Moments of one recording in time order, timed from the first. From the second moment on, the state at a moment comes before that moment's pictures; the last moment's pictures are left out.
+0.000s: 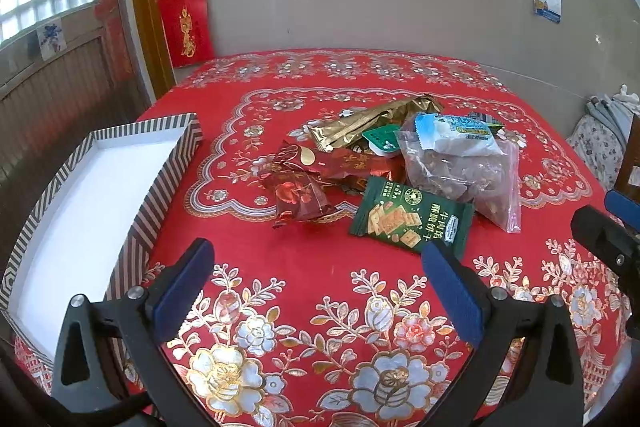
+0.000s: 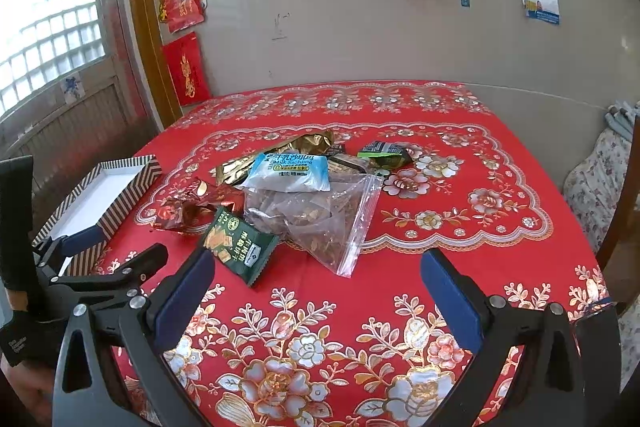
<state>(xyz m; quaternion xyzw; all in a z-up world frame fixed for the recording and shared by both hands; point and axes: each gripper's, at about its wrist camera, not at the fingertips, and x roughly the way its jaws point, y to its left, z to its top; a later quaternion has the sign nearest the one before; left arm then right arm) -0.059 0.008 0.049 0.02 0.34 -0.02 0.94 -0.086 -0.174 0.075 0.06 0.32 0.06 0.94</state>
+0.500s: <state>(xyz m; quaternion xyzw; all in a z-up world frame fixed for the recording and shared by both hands) -0.058 0.007 0.047 0.02 0.35 -0.02 0.94 -0.083 -0.170 0.070 0.05 0.33 0.07 0.94</state>
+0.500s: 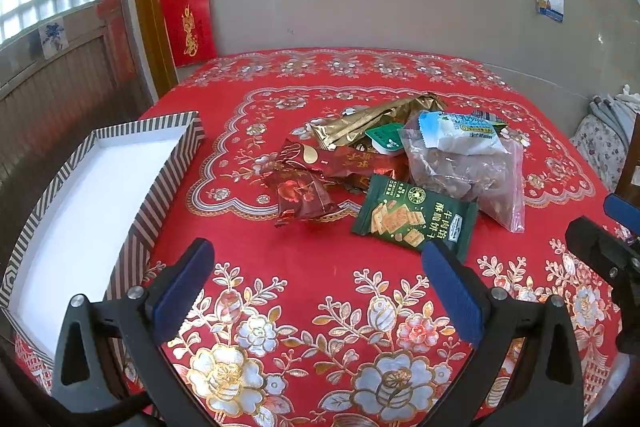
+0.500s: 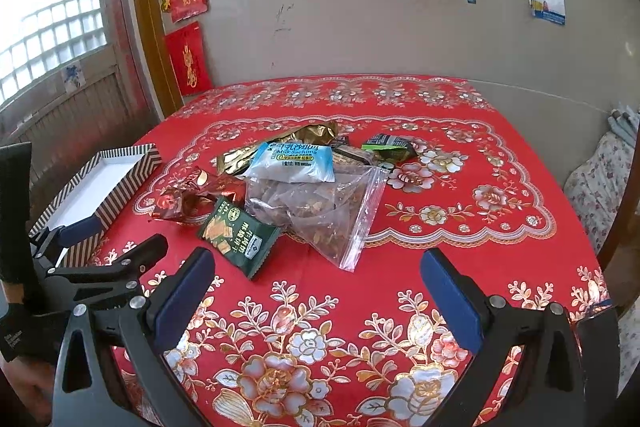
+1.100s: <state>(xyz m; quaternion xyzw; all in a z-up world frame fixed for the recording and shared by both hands) -0.023 0.009 0.042 -0.02 0.40 -0.02 0.92 -0.050 -0.164 0.048 -0.01 0.38 0.04 0.92</state>
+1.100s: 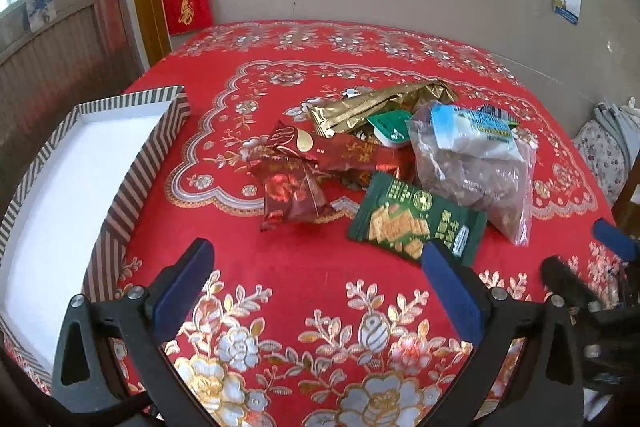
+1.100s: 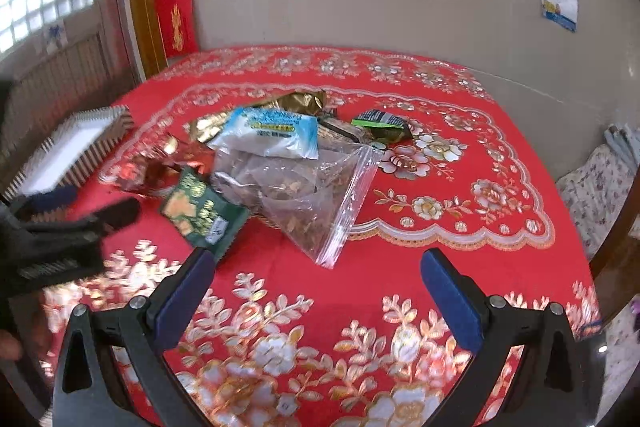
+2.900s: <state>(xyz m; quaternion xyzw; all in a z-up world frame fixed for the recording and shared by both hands) 0.057 0.056 0.040 -0.07 0.52 0.03 0.85 -0.003 -0.087 0.033 -0.07 0.44 0.25 0.86</state>
